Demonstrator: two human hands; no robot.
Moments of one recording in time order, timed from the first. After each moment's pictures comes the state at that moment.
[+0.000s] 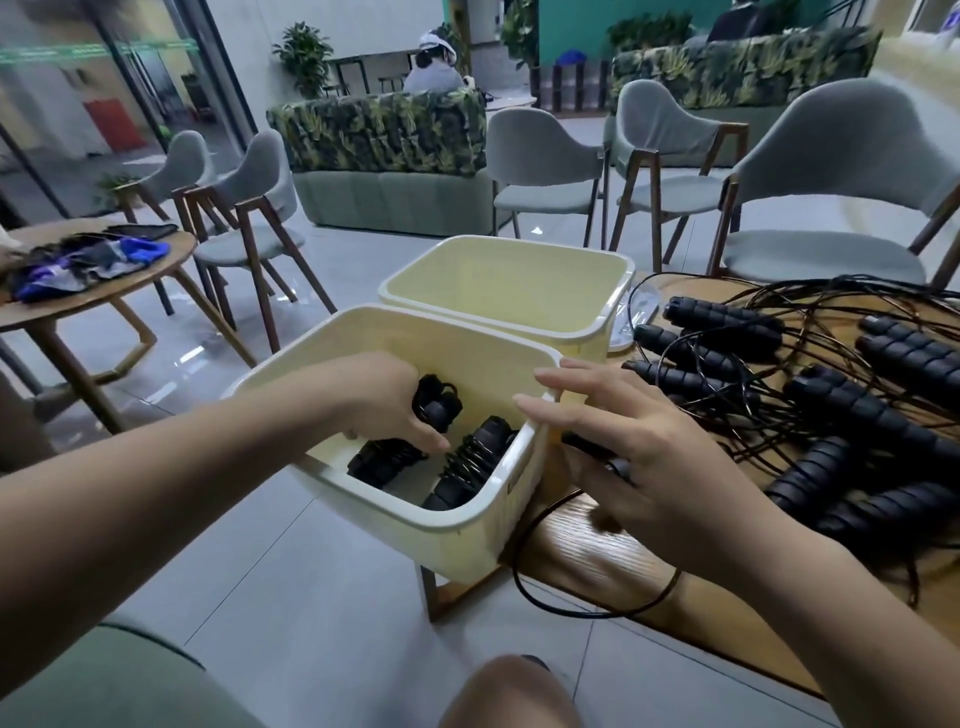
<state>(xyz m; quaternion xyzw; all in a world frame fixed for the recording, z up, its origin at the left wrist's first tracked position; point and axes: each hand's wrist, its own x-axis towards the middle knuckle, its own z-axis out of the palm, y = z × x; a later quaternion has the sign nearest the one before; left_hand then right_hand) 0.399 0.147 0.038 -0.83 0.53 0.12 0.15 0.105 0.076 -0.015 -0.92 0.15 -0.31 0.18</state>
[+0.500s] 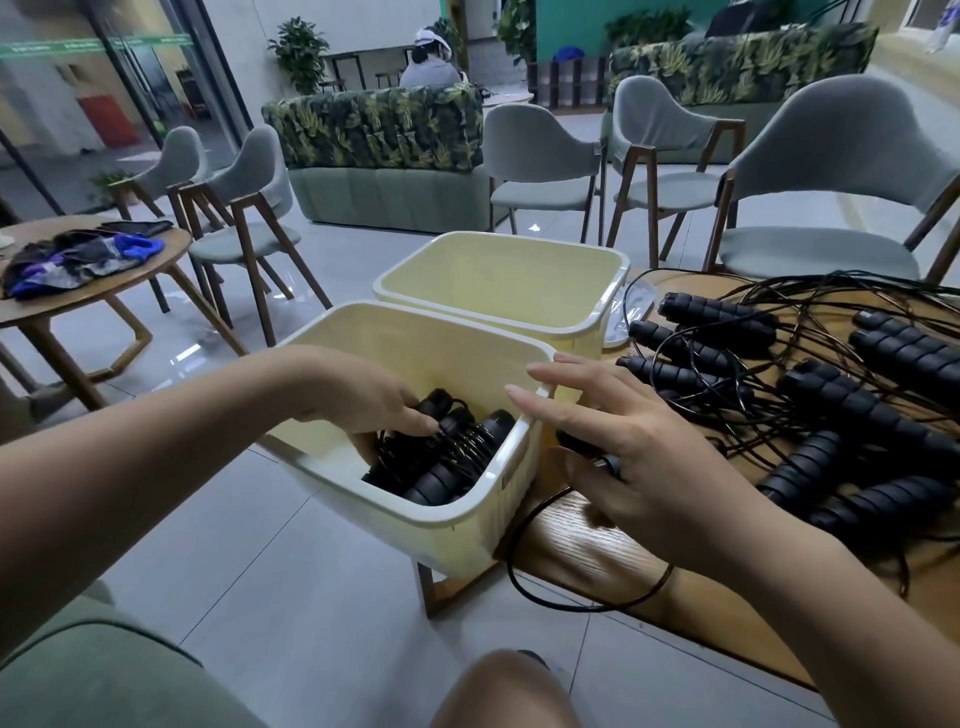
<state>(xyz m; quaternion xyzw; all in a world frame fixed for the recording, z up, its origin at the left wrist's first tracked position) 0.396 0.155 0.046 -0.81 0.48 0.33 0.10 0.105 0.076 -0.014 -0.93 0.15 -0.28 0.19</state>
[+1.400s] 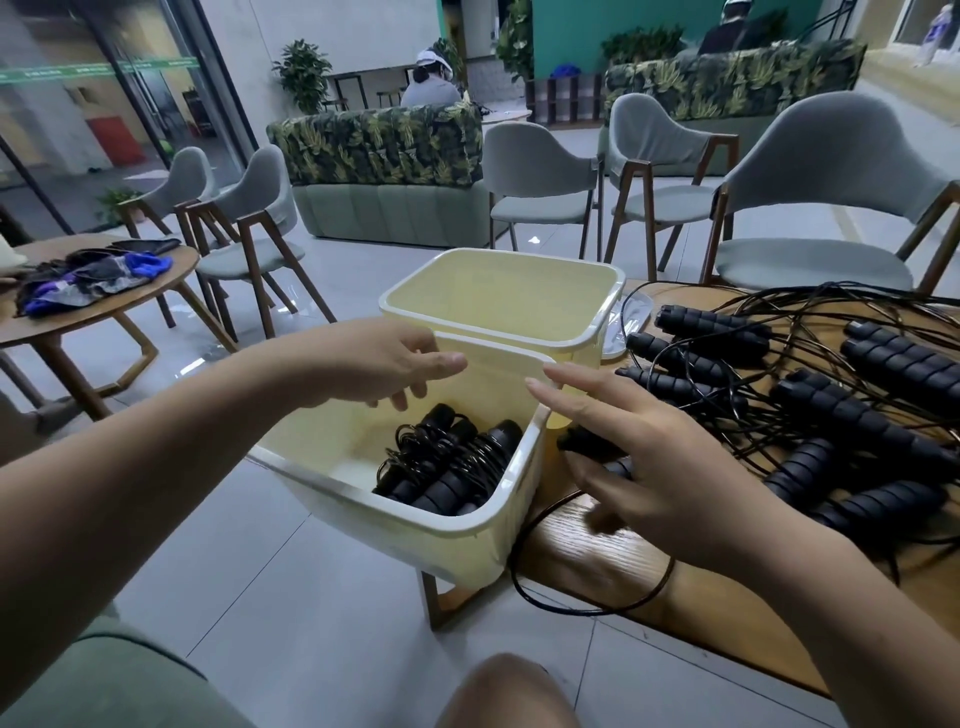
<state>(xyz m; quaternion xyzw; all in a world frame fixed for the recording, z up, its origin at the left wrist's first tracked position) 0.374 0.163 0.094 -0.81 0.53 0.22 -0.10 0.092 0.077 0.003 -0.93 0.17 -0.25 0.22</state>
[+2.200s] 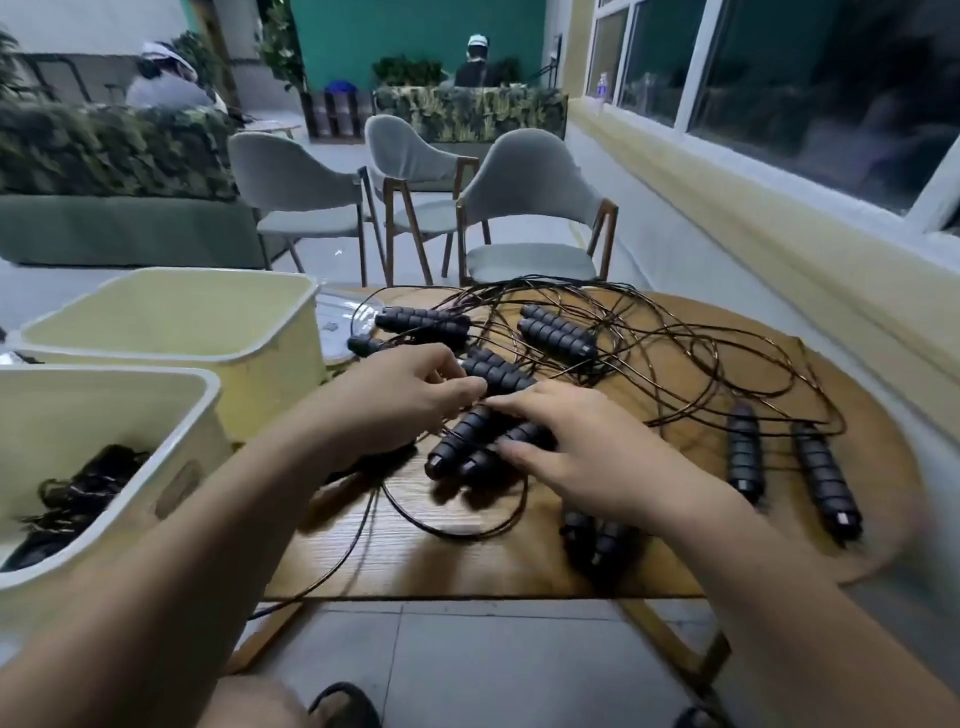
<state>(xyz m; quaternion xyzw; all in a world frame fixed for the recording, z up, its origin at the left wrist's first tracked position) 0.105 0.072 0.057 -0.66 0.67 0.26 -0.23 -0.120 0.057 0.024 -0.88 0.42 -0.16 0.14</state>
